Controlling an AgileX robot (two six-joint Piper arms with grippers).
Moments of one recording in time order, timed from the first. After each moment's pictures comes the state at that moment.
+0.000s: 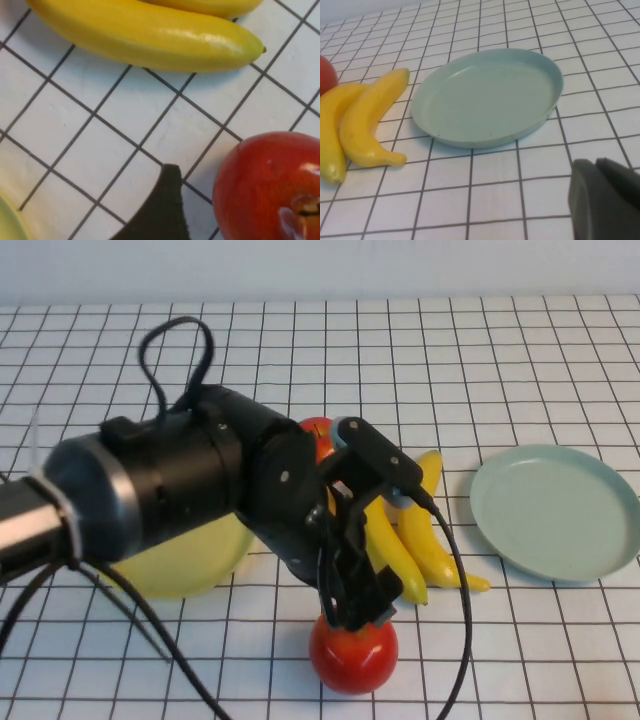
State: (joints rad) right arm 0.06 -0.01 0.03 0.16 0.34 0.08; left arm -0.82 1.67 -1.24 -0.09 0.80 0.25
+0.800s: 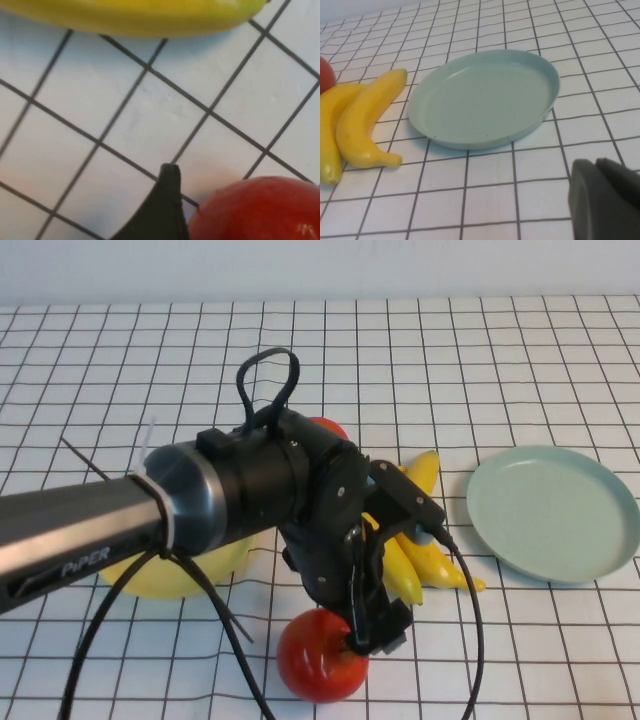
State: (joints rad) right arm 0.06 -0.01 0.03 0.16 0.34 0.08; left arm -0.85 1.83 -1.32 -0.07 0.91 0.25
